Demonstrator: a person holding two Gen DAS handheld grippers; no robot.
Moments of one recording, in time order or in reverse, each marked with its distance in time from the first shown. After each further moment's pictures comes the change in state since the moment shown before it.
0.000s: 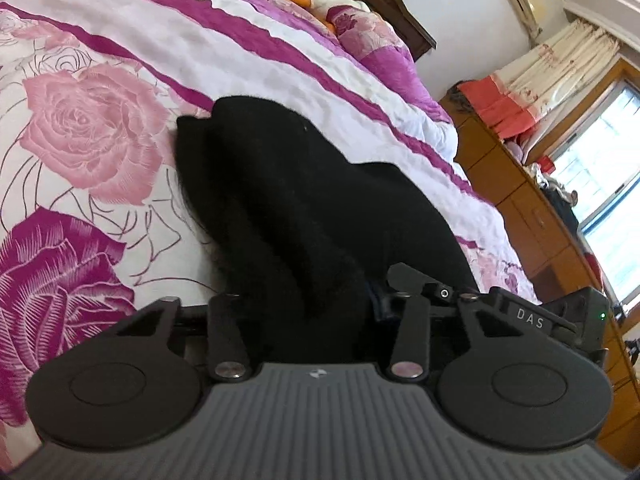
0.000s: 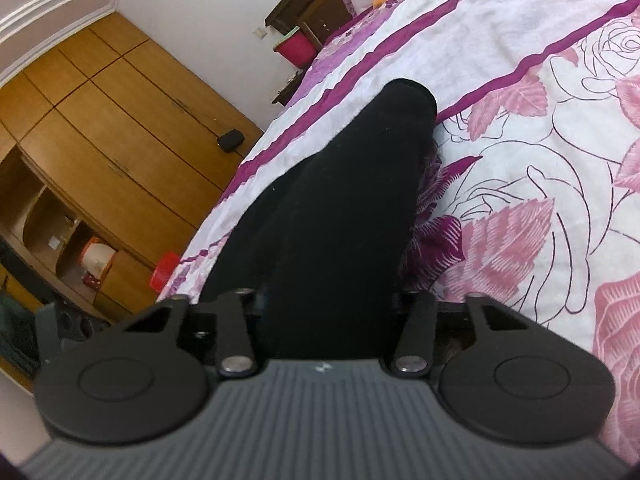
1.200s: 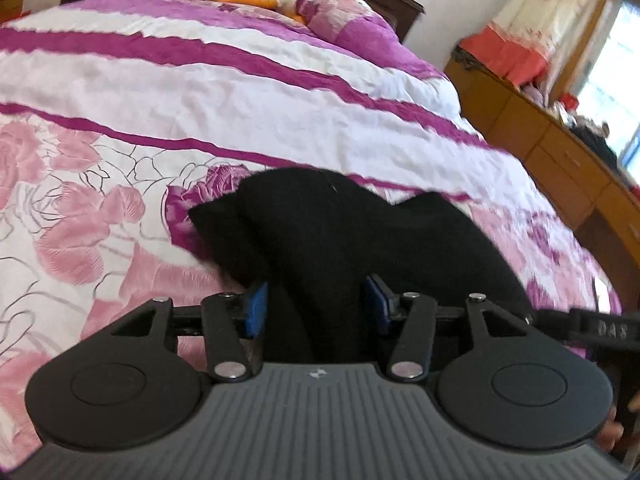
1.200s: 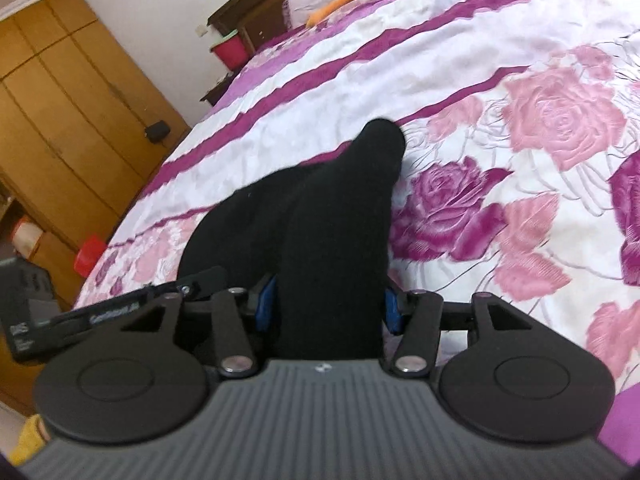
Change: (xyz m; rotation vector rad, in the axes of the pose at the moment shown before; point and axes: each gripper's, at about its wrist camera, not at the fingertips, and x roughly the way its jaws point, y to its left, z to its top) left arm 0.056 -0.144 -0.043 0.201 -0.002 0.170; right arm -0.150 -0.037 0.025 -0.080 -0.002 -0.280
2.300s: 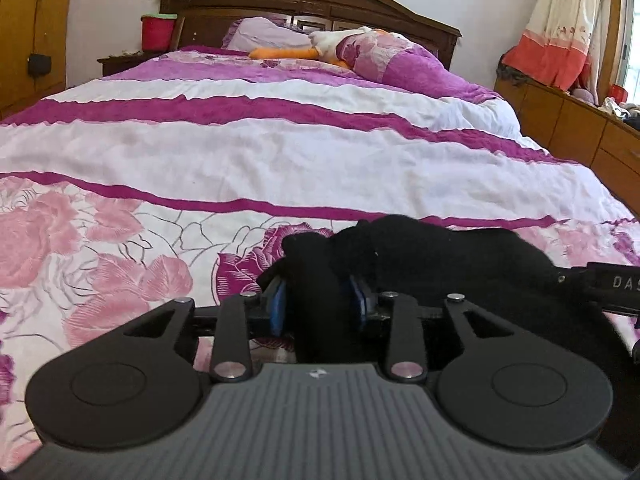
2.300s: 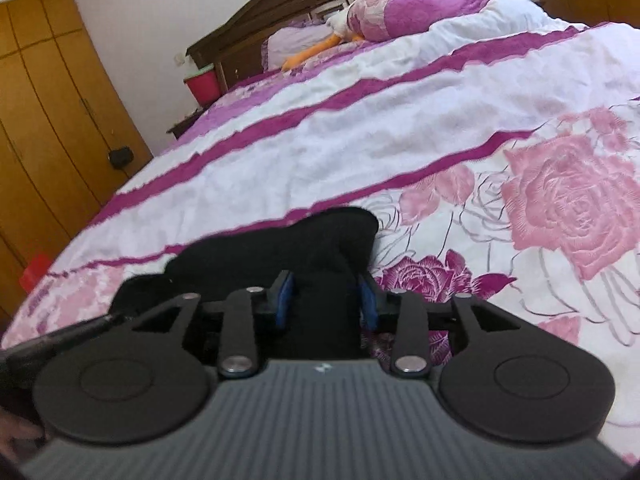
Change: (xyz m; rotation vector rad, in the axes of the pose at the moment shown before) left arm 0.033 -0.002 0.008 0.139 -0.158 0.242; right arm 0.059 -0.010 0.025 -0.106 -0.173 -0.132
